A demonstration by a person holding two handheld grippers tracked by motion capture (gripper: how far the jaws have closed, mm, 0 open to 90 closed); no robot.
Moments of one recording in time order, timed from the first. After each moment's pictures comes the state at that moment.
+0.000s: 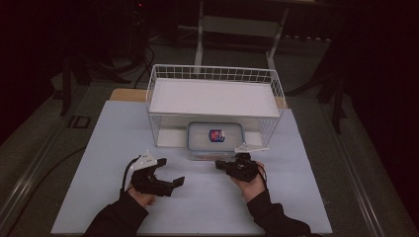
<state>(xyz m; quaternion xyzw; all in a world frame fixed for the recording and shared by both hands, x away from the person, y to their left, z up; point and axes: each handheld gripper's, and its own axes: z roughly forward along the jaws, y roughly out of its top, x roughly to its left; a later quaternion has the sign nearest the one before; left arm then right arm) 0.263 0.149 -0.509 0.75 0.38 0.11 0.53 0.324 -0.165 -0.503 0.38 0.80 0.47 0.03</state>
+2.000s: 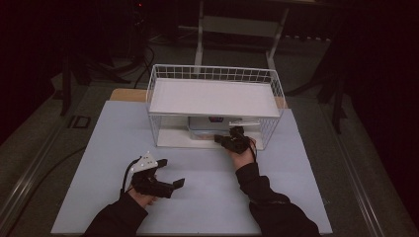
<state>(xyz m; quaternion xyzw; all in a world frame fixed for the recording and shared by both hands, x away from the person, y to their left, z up) 0.264 0.148 -0.514 0.76 0.36 0.10 0.53 0.417 -0.149 -0.513 0.43 0.77 0.46 0.07</state>
